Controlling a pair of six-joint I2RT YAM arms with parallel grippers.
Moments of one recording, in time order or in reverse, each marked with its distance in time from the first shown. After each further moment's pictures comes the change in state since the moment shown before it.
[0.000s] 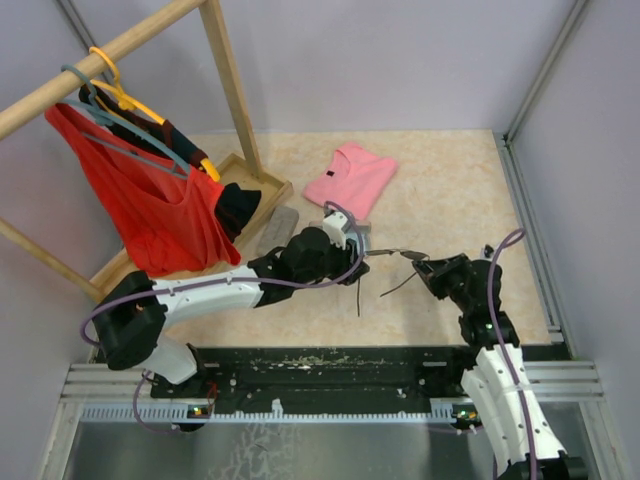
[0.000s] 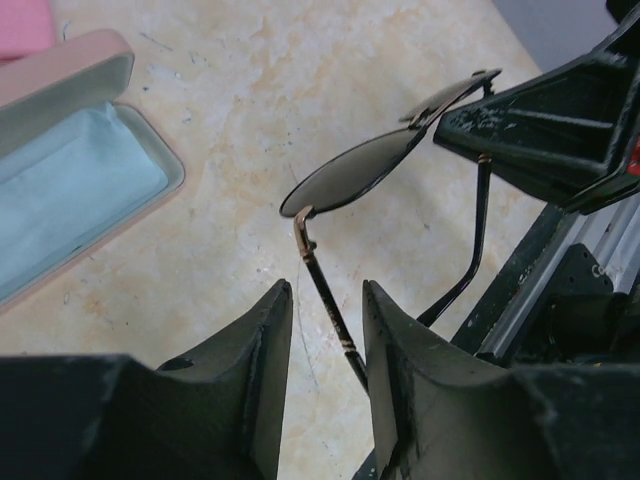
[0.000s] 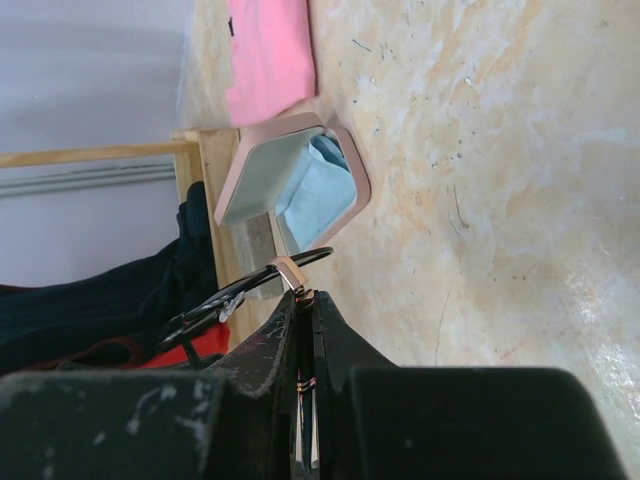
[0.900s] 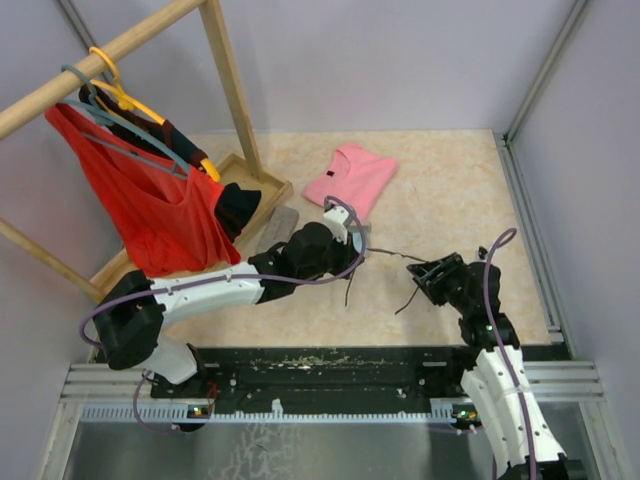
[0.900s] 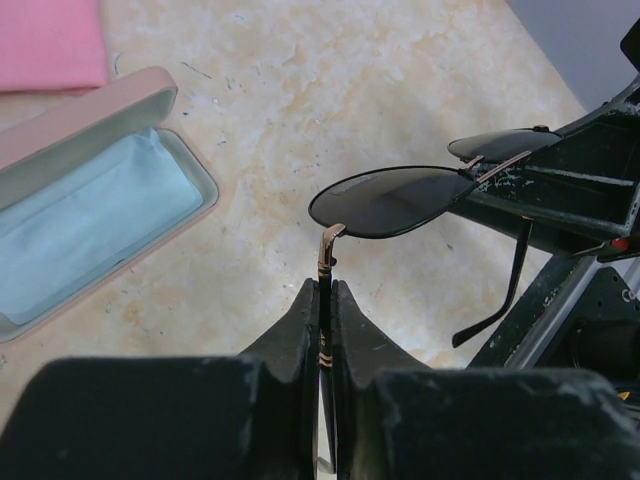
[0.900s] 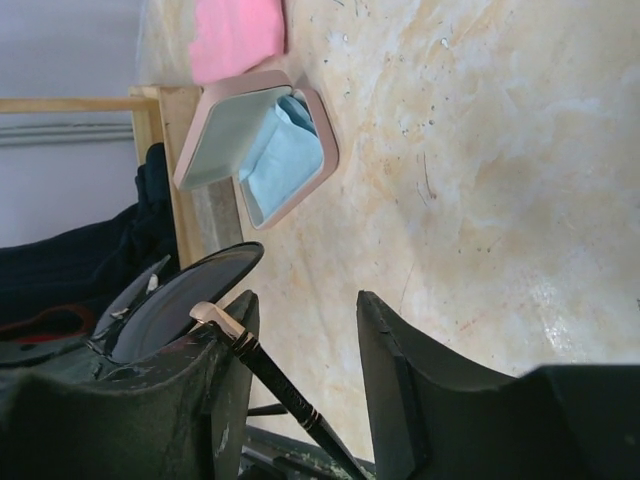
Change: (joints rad) left arm 0.000 0.004 0.050 -0.041 -0.053 0.030; right arm 0.000 -0.014 -0.012 -0.060 -0.049 -0.086
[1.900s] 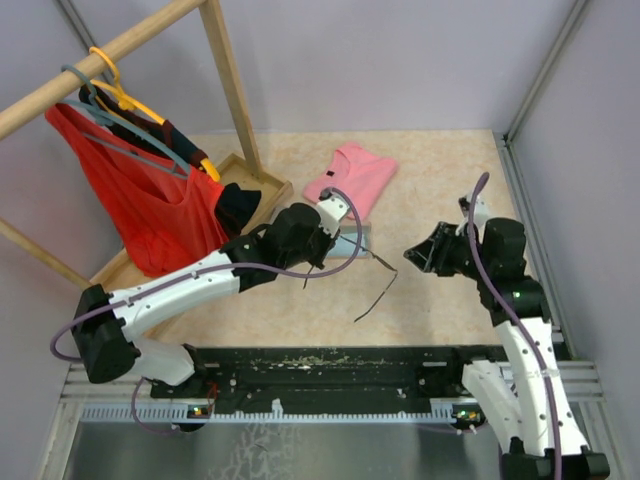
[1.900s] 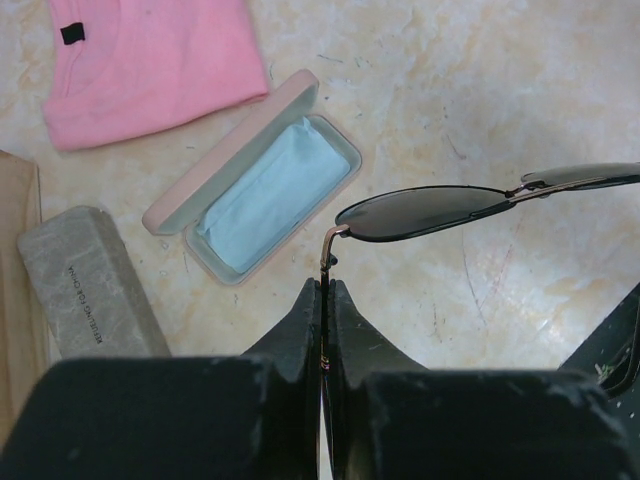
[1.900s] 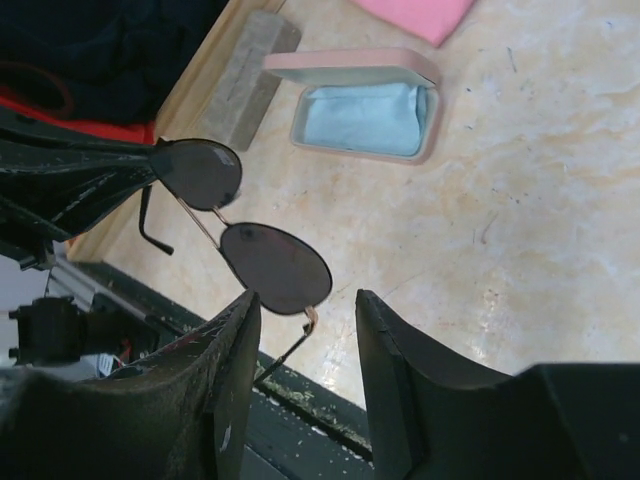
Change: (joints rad) left arm 0.040 -0.122 0.185 -0.427 -0.124 0.362; right arm 0.000 0.169 0.510 -0.349 -0.232 -0.691
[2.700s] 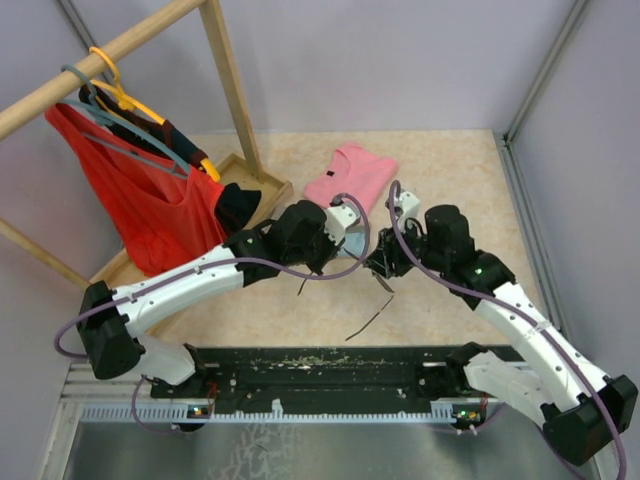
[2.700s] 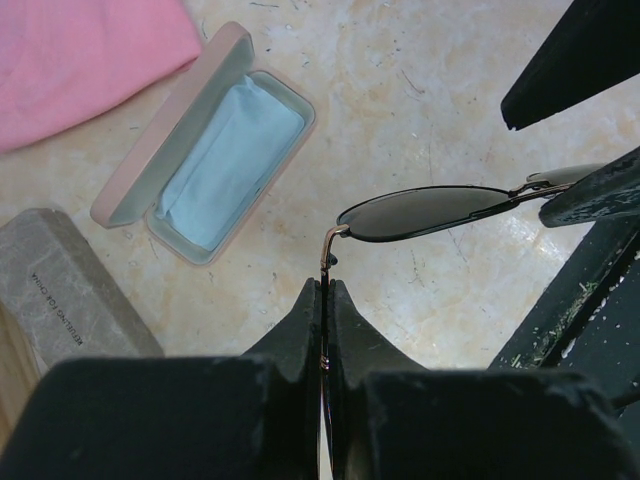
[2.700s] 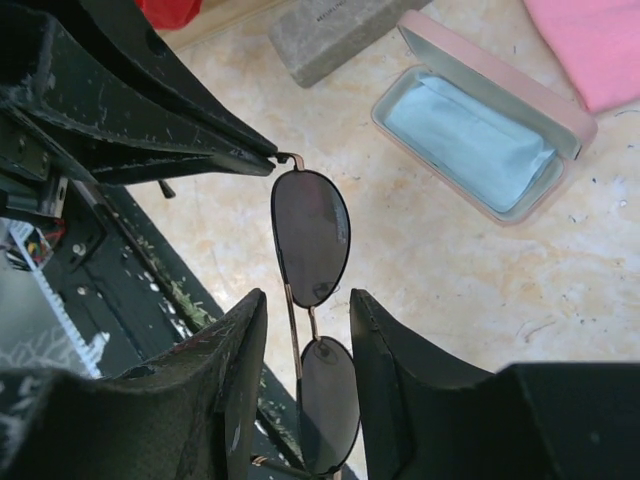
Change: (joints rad) left arm 0.000 0.031 0.071 -0.162 0.154 0.100; right arm 0.442 0.263 0.087 0.151 0.078 -0.261
